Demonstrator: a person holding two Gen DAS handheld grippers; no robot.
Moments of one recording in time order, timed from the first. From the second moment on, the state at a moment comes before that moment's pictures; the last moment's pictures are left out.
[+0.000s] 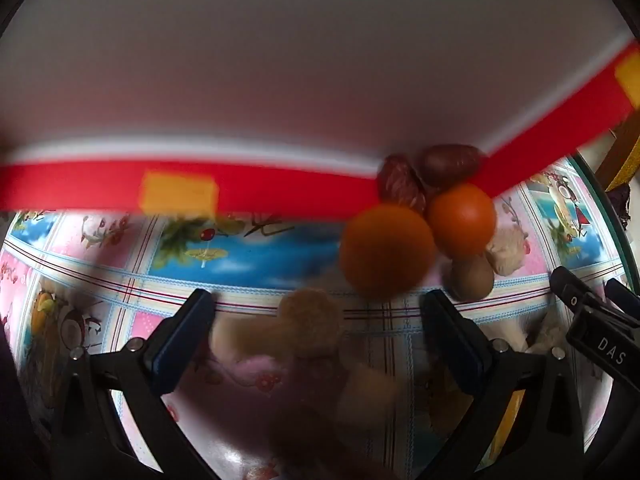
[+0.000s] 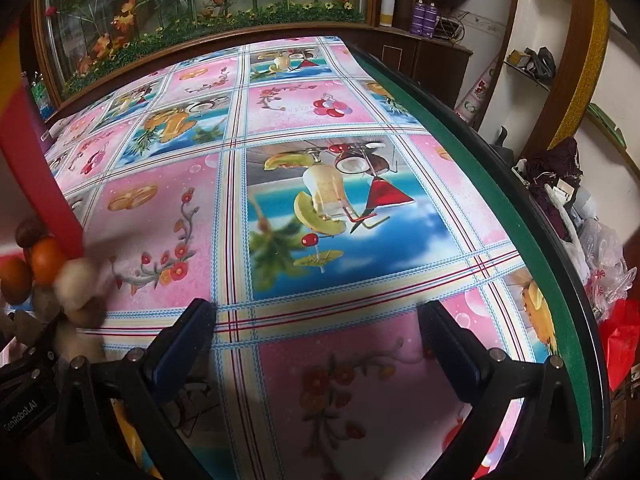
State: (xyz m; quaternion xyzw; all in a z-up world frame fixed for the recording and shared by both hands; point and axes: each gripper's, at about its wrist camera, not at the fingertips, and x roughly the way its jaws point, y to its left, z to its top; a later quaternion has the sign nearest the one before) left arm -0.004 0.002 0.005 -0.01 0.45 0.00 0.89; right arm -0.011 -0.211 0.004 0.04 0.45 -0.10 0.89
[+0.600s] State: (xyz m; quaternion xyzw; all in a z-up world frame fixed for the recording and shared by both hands) left arm -0.004 0.001 0.001 -0.01 0.46 0.00 0.89; right arm -0.011 -0.211 0.004 0.04 0.45 -0.10 0.89
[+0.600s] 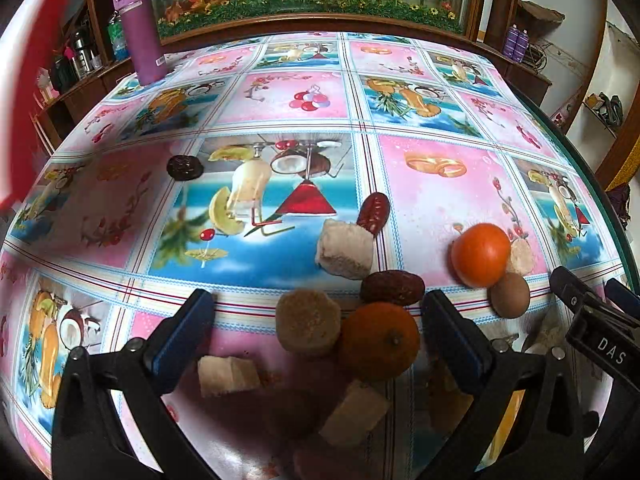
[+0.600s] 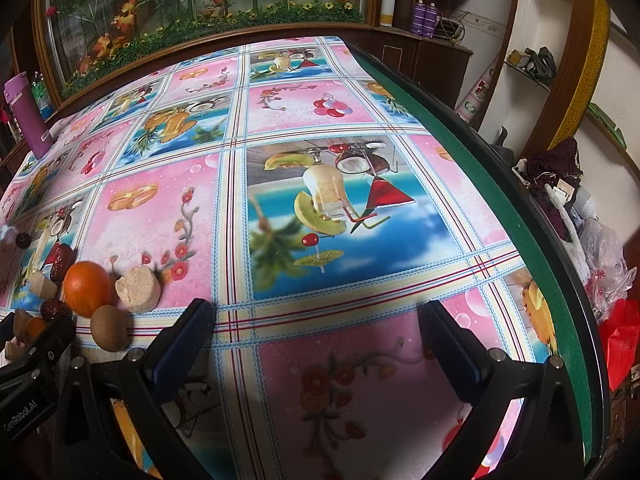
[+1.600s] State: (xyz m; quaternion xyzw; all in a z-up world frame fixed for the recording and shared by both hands) left arm -0.006 0.001 0.000 -0.01 0.46 0.00 0.89; right arm -0.010 -0.212 0.004 0.04 0.45 -0.09 0.89
